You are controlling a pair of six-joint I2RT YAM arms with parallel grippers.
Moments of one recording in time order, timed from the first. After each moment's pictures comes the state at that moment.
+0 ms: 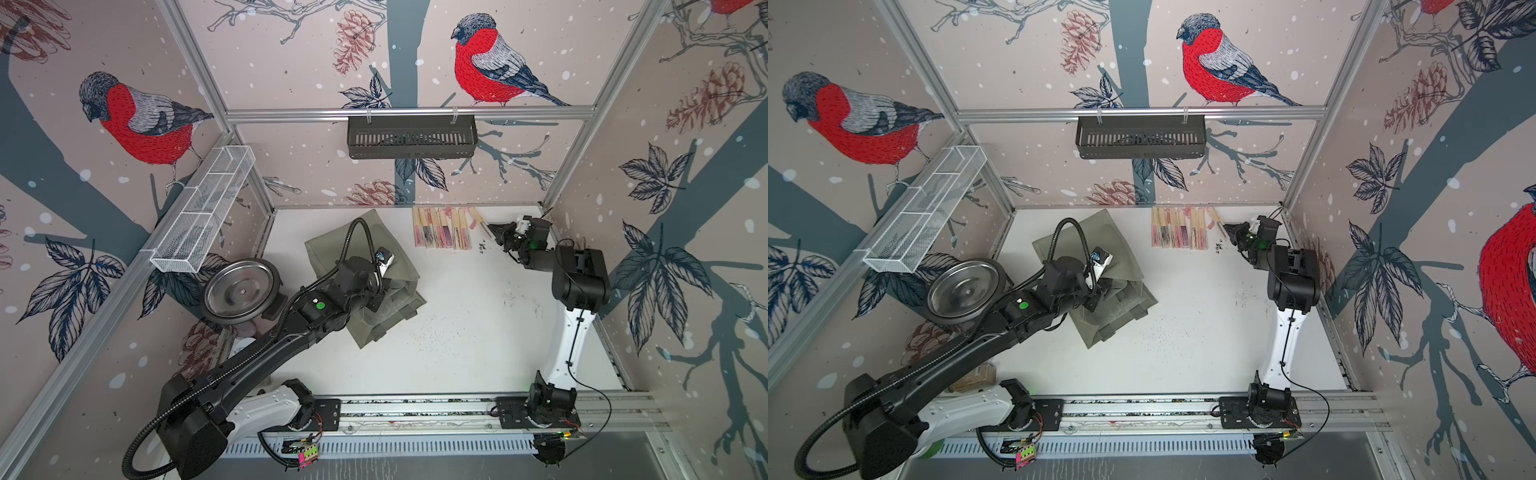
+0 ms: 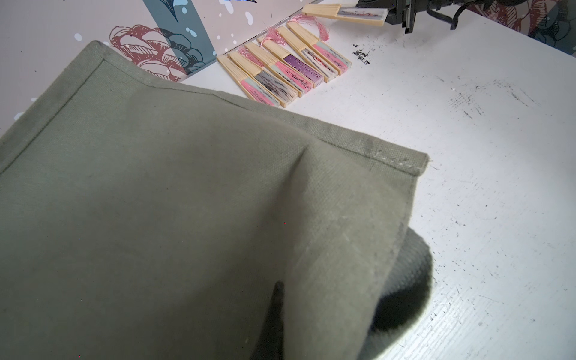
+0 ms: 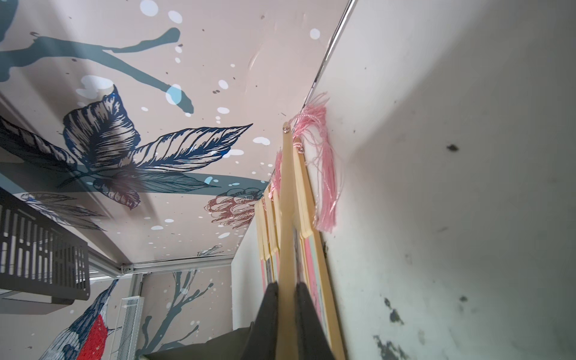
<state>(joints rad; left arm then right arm) -0.72 1.10 0.91 -0.45 -0.11 0.03 -0.14 2.25 1.29 0.61 -0.72 1.11</state>
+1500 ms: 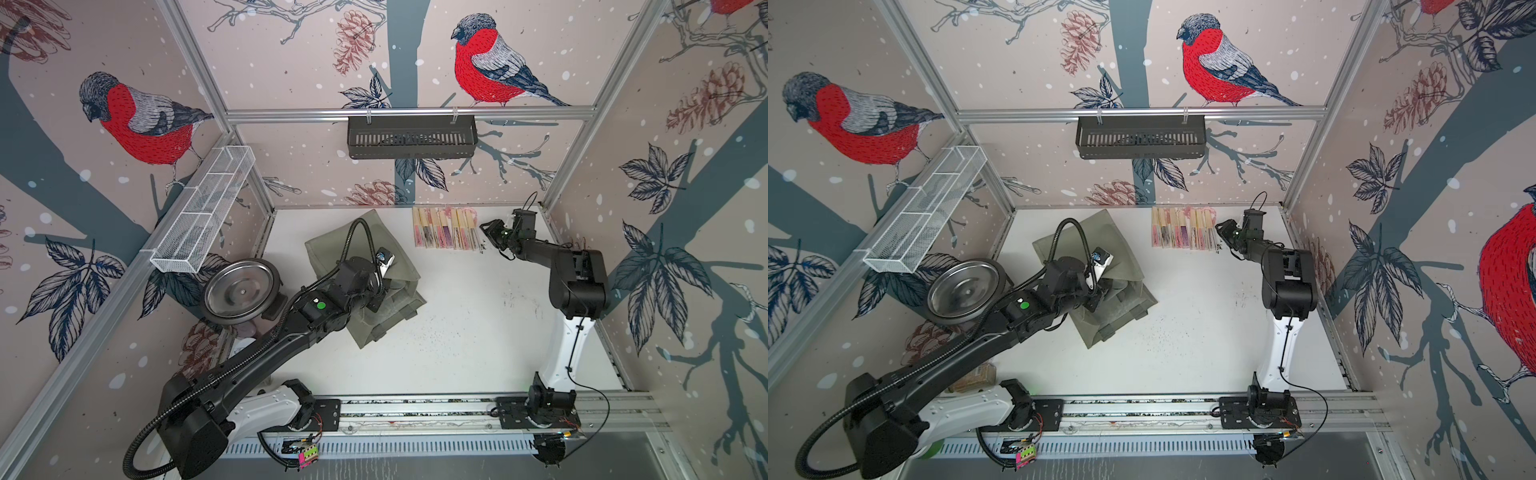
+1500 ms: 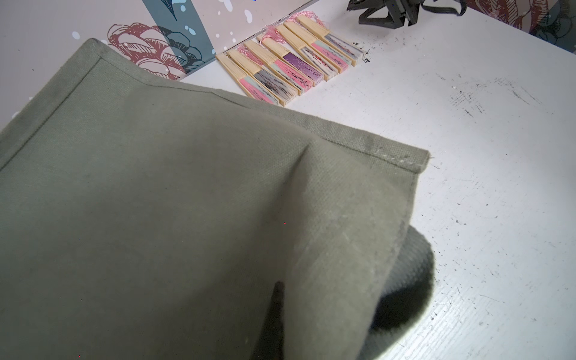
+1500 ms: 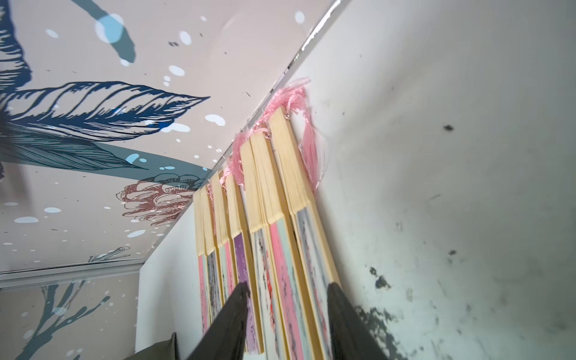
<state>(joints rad) -0.72 1.10 0.91 -0.45 -0.11 0.03 -0.03 2.07 1.32 0.16 -0.41 0.76</state>
